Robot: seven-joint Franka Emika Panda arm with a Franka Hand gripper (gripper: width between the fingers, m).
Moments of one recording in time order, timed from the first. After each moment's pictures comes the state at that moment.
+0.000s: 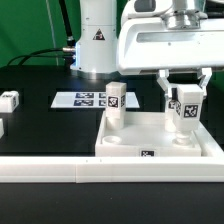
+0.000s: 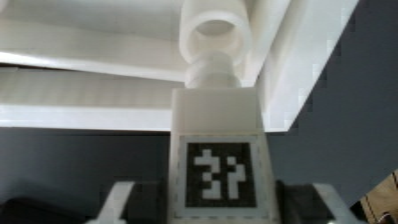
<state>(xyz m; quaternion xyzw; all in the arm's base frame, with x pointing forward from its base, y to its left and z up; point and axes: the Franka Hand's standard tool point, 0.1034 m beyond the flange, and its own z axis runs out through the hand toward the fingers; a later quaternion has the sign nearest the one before) 0.601 0.108 0.098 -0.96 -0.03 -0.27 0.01</state>
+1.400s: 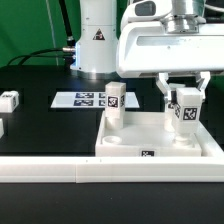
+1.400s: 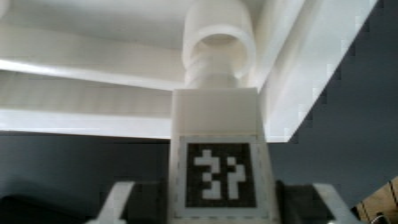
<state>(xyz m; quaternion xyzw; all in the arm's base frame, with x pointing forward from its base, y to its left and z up) 0.599 0.109 0.094 -0.96 -0.04 -0.28 0.01</state>
